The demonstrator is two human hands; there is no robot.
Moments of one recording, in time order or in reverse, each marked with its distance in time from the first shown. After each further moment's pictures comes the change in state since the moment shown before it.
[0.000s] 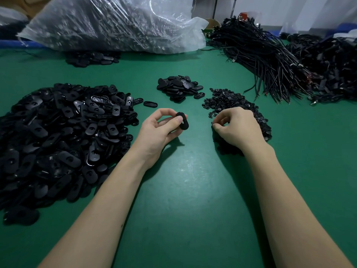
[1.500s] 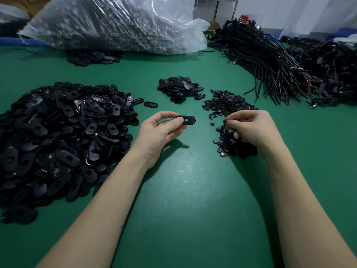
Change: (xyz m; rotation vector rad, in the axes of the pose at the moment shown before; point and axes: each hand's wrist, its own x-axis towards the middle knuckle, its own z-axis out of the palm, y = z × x) left_hand -0.002 0.003 0.001 -0.048 0.058 -0.038; right_hand -0.007 0.021 -0.022 0.557 -0.011 0.223
